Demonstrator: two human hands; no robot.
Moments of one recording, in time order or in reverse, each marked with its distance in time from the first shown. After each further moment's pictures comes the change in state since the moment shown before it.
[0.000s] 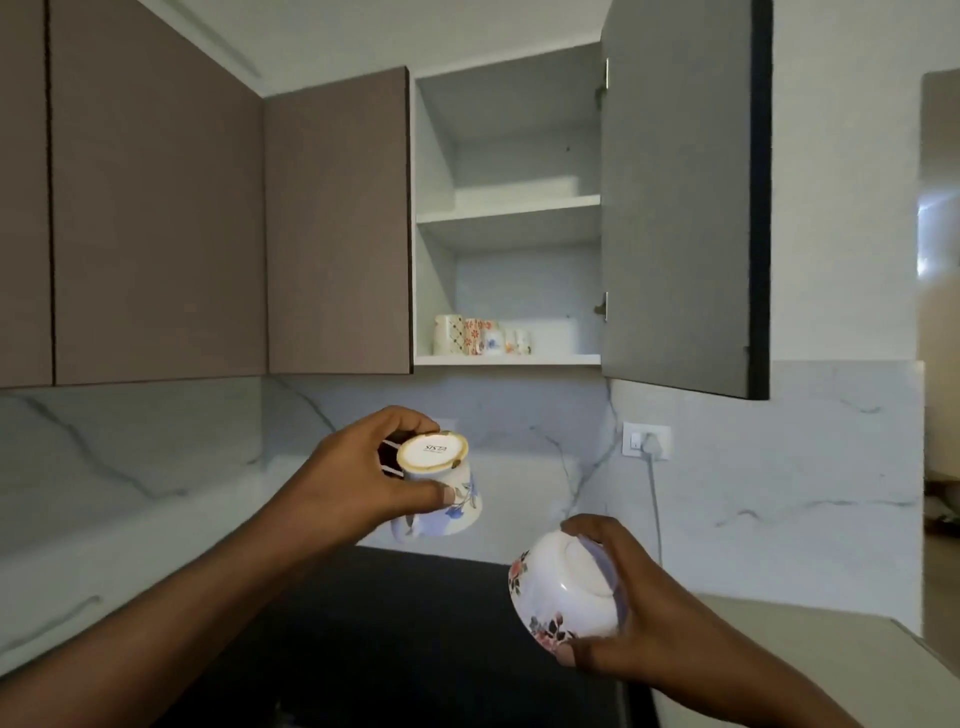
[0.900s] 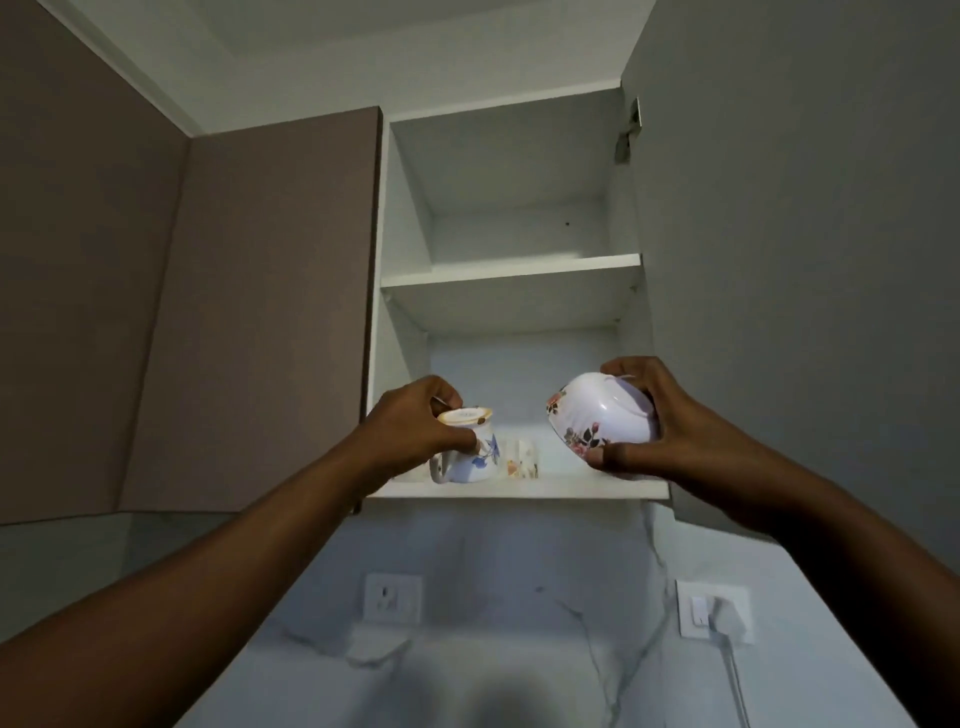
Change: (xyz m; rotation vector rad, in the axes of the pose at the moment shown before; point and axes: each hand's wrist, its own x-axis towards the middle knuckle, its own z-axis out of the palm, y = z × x) left_hand 0.415 -0.114 0.030 0.038 0.117 0.173; right_hand 0.351 0.062 -0.141 0.085 0.359 -0.203
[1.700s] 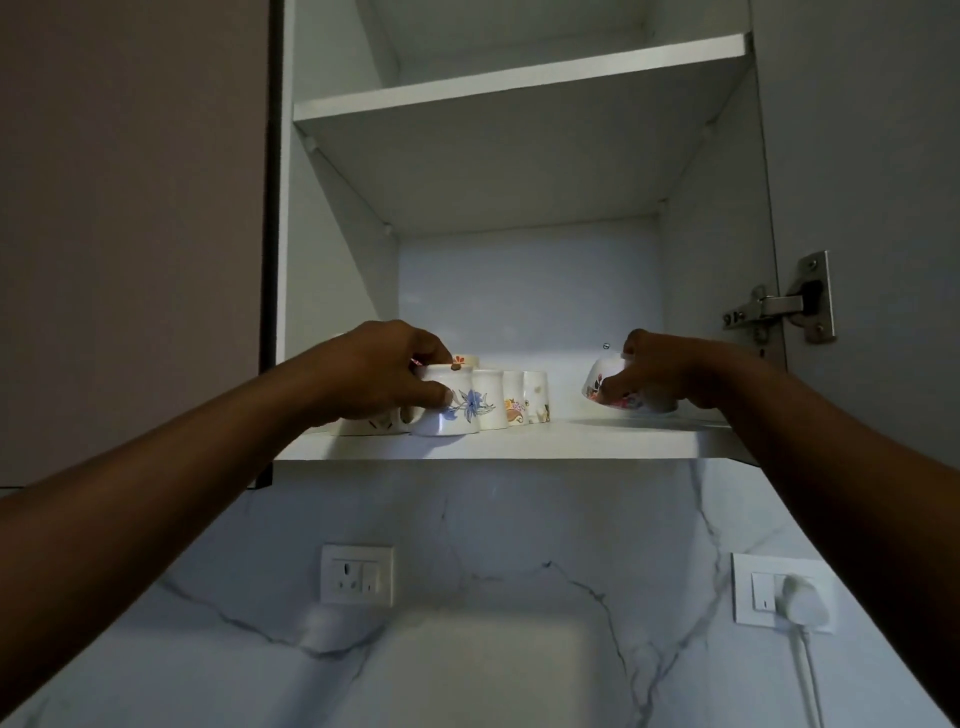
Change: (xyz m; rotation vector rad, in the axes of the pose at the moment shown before) left_hand 0.129 -0.092 0.063 0.406 -0.264 0.036; right_hand 0.211 0.218 -0.004 -0.594 -0.097 0.520
